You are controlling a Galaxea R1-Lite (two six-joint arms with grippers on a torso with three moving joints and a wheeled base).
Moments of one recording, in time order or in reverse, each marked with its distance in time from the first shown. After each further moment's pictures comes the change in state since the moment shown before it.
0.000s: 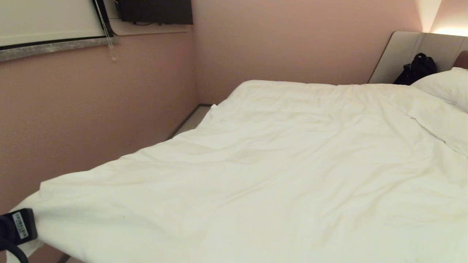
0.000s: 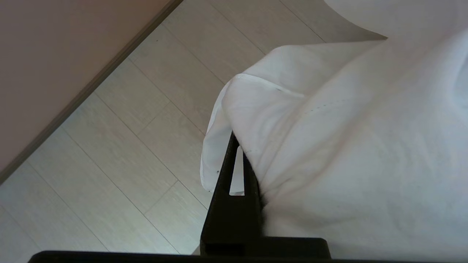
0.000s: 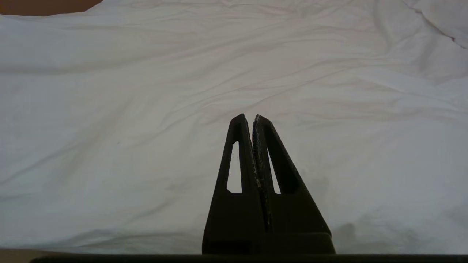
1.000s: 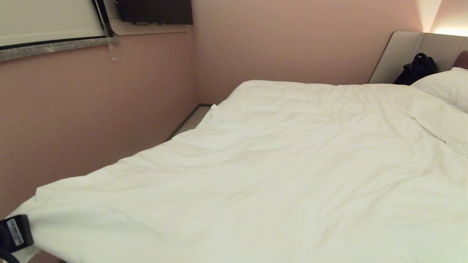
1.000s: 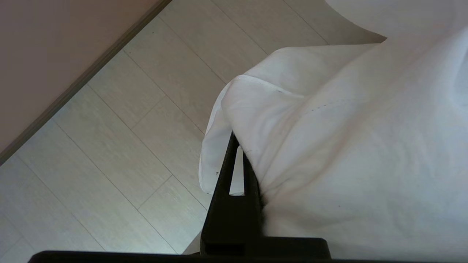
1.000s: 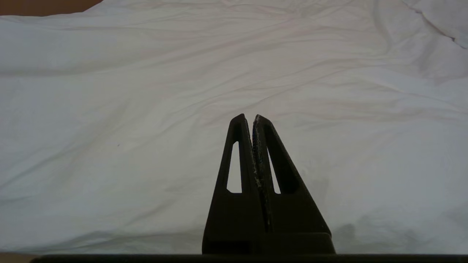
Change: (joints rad) left arm 0.040 -0.027 0.036 -0.003 -0.040 -0.003; right arm 0.000 0.000 0.000 0.000 0.000 0.000
